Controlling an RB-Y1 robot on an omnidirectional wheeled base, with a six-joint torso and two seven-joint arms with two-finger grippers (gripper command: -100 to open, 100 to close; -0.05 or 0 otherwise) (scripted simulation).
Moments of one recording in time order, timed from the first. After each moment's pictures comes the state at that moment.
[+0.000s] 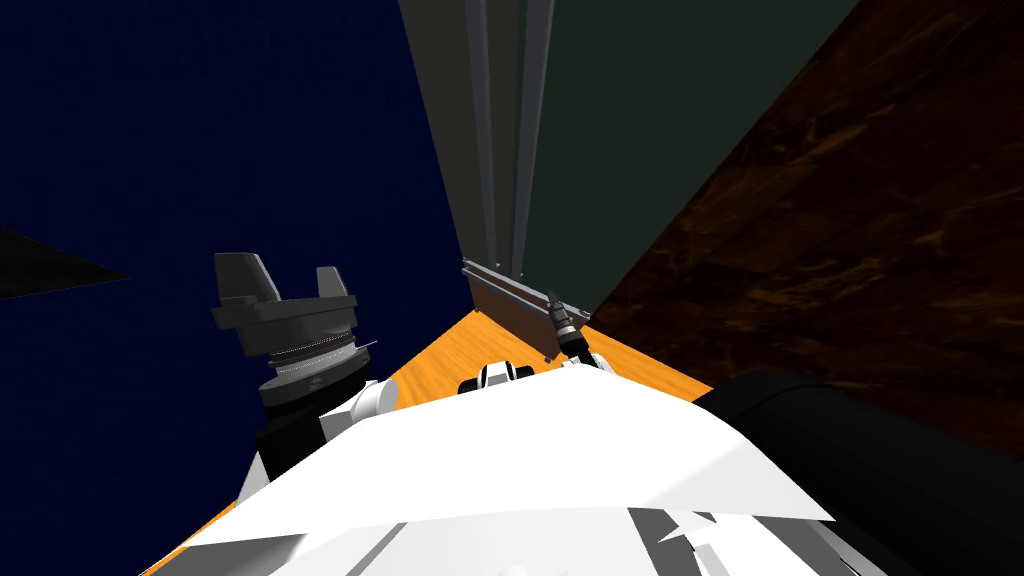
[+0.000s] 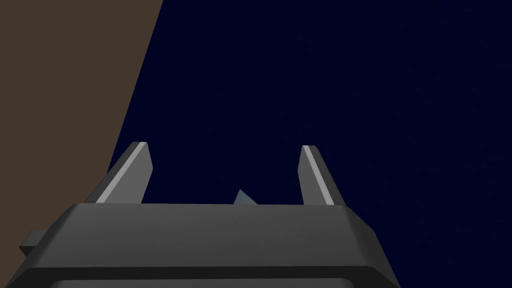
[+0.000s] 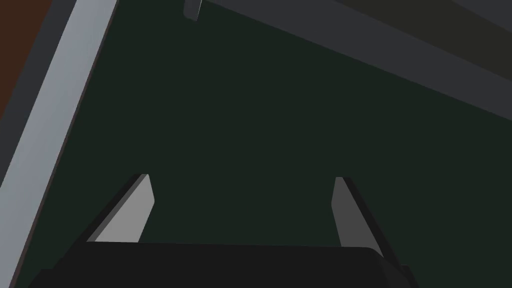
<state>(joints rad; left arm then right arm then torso) 0.49 -0.01 0.07 -2.39 -0.04 -0.55 0.02 0.57 -0.17 0.07 -2.10 0.14 -0.19 0.06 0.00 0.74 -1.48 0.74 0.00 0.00</state>
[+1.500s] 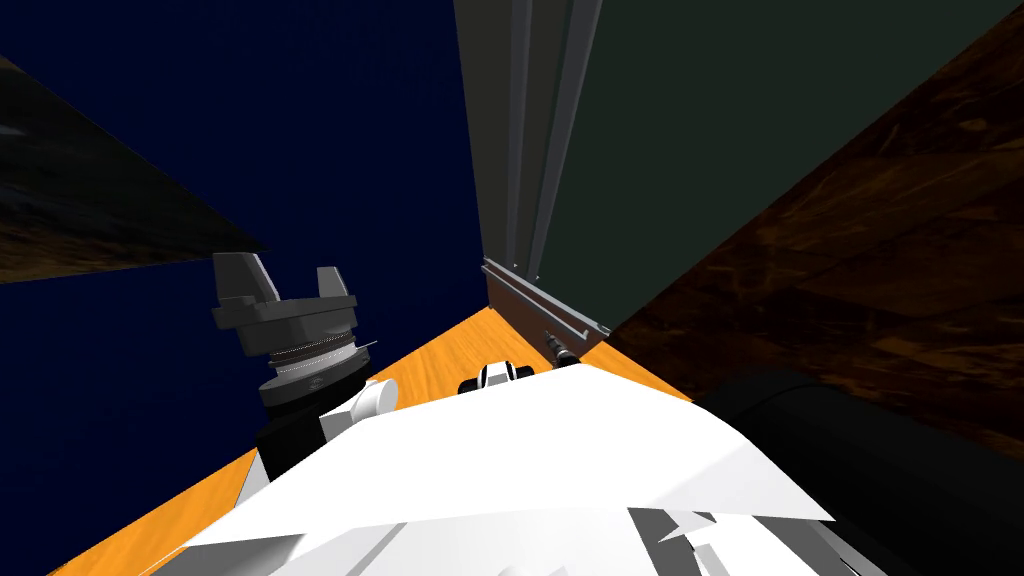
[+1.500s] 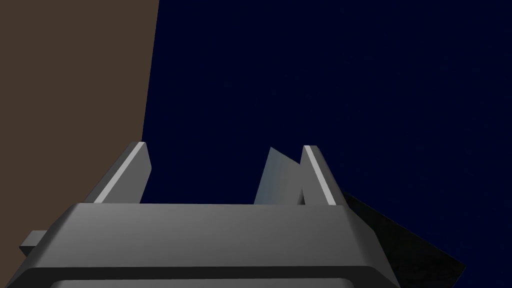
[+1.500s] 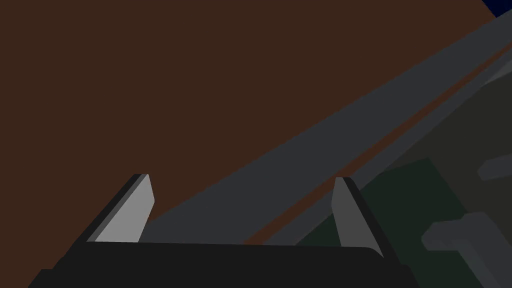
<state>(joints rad) 0.49 -0.01 0.07 -2.39 -0.04 -0.55 0.02 0.57 -0.24 0.14 -1.77 0.55 0.23 0.07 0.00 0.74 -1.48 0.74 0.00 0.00</state>
